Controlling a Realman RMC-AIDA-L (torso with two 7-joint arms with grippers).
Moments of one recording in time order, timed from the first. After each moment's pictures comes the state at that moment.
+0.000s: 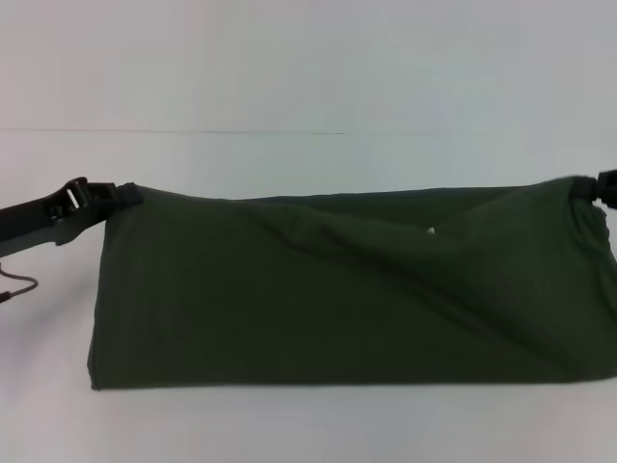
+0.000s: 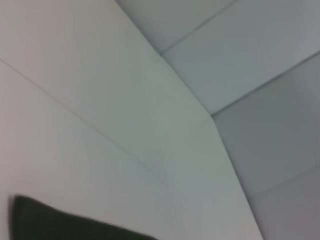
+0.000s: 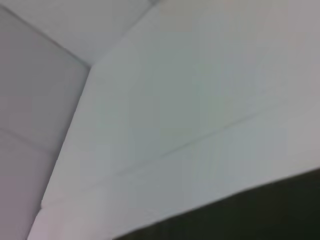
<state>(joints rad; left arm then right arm) -0.64 -2.02 0.05 0.58 2.35 1.44 -2.14 0.65 1.91 -0.37 -0.62 -2.28 -1.40 2.33</state>
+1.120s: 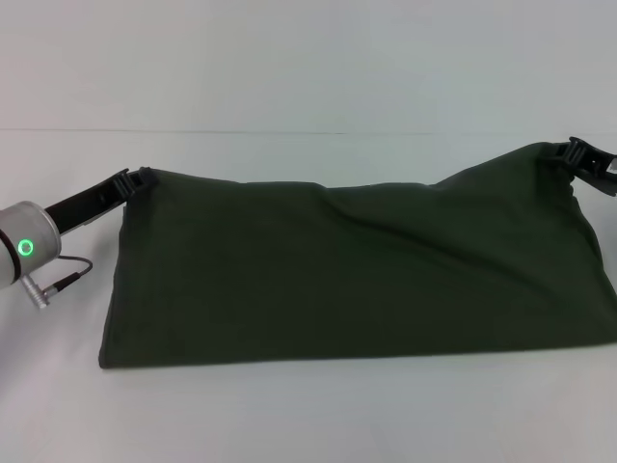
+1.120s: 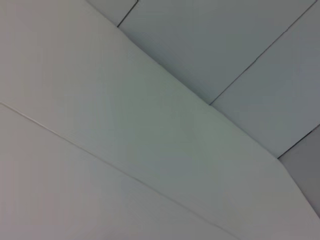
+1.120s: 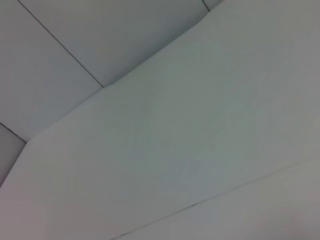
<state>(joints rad) -0.70 -2.12 0.08 0.46 2.17 1.00 -1.83 0.73 2.05 -0.39 -0.48 -2.10 -0.83 2.05</state>
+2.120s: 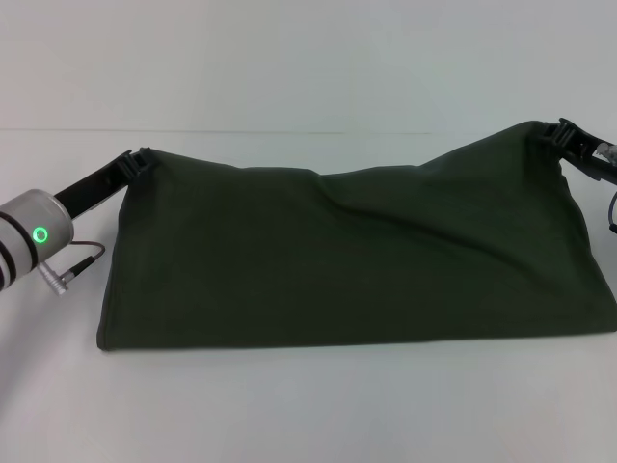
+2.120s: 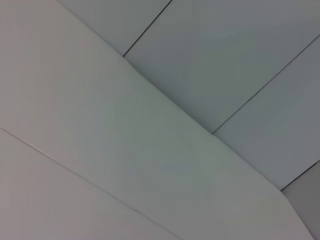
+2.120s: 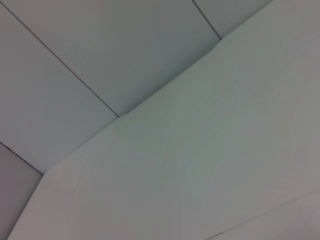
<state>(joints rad) -0.71 -2.16 0.08 0.46 2.05 0.93 -1.77 0.74 2.09 -0.40 -0.44 -1.91 -0.77 1.93</state>
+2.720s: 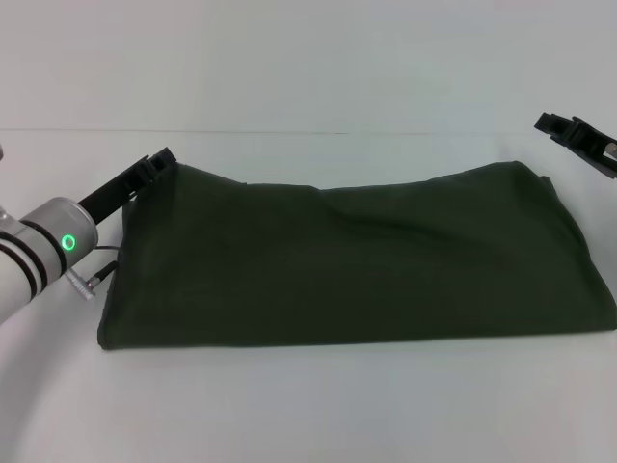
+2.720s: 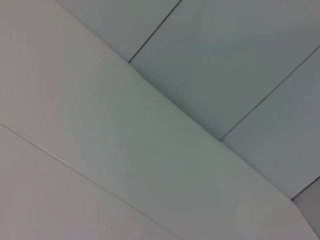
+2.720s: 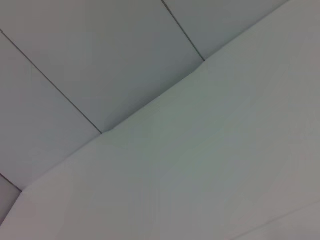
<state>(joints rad) -0.73 -2.16 0.10 0.34 1.90 0.84 -1.60 0.73 2.09 -0.40 -0.42 -1.82 -0.71 1.82</state>
